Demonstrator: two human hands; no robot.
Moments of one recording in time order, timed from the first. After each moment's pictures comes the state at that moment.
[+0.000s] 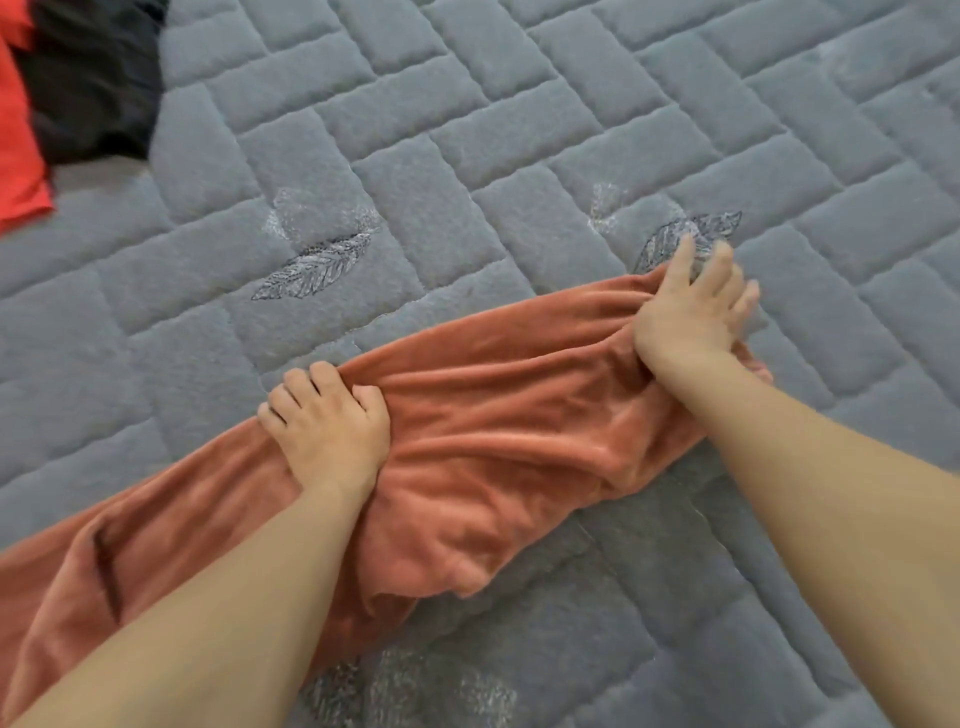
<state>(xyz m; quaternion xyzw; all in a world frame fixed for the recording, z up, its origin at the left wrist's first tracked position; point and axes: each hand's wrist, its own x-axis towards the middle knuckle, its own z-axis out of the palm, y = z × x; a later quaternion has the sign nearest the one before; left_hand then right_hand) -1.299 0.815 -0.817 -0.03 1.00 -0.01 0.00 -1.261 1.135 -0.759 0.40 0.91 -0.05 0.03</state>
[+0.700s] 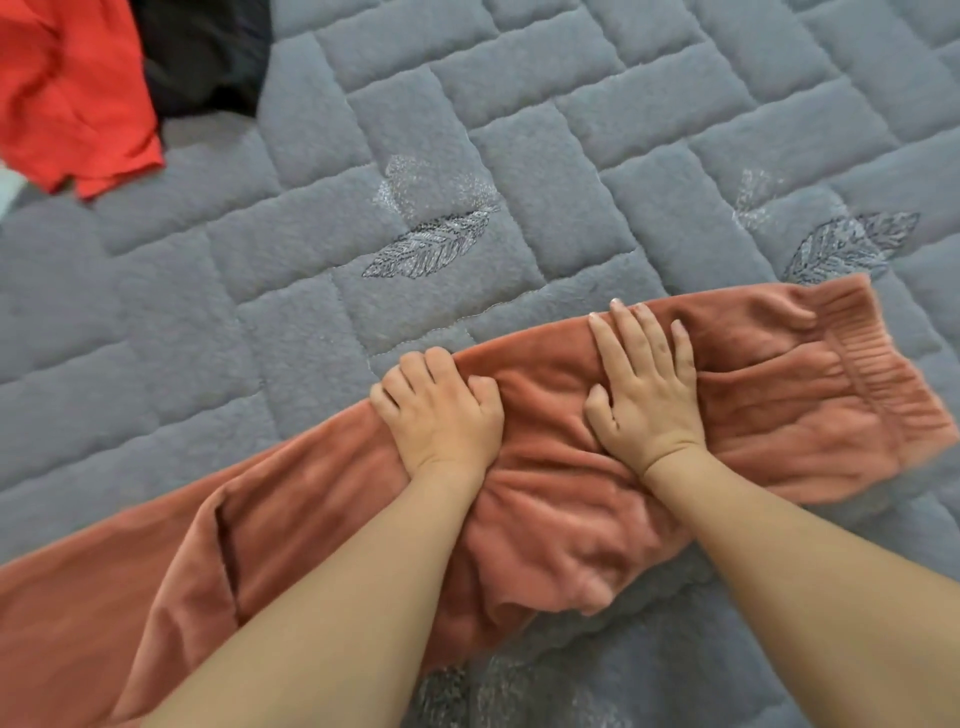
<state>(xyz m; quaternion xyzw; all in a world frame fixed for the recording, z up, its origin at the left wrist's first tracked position) -1.309 0.812 -0.822 -0.02 1.00 0.04 0.04 -1.256 1.000 -0.823 0.08 0.99 -0.08 0.00</state>
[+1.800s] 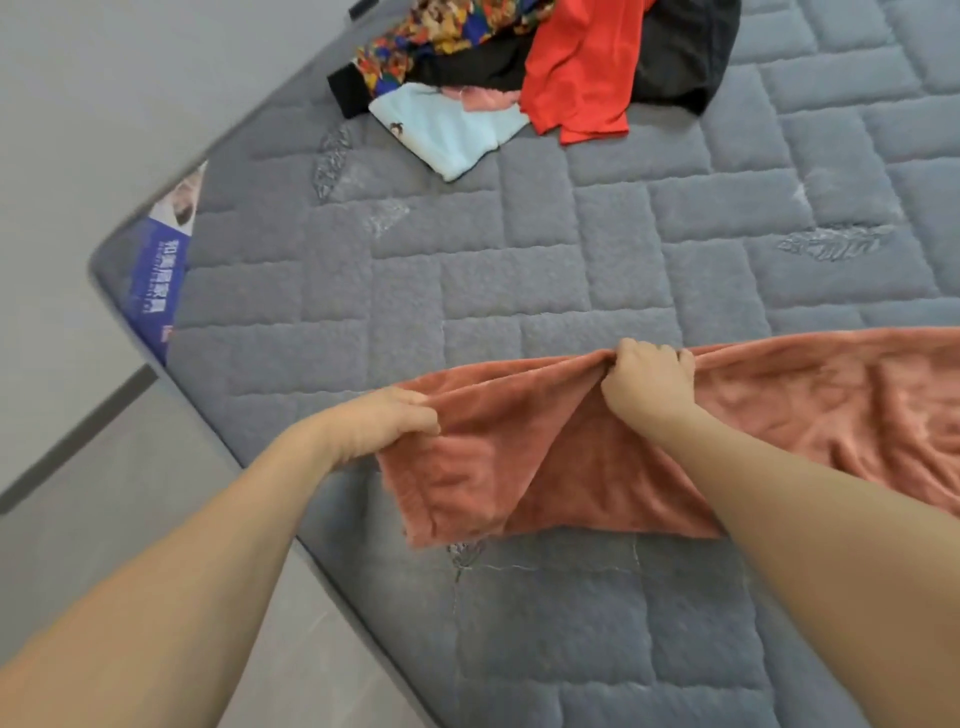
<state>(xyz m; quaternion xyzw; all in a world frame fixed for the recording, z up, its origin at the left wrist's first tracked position) -1.235 0.307 -0.671 -0.13 0.79 0.42 0.42 -1.277 0.595 -0.737 0.02 0.99 -0.04 0.16</state>
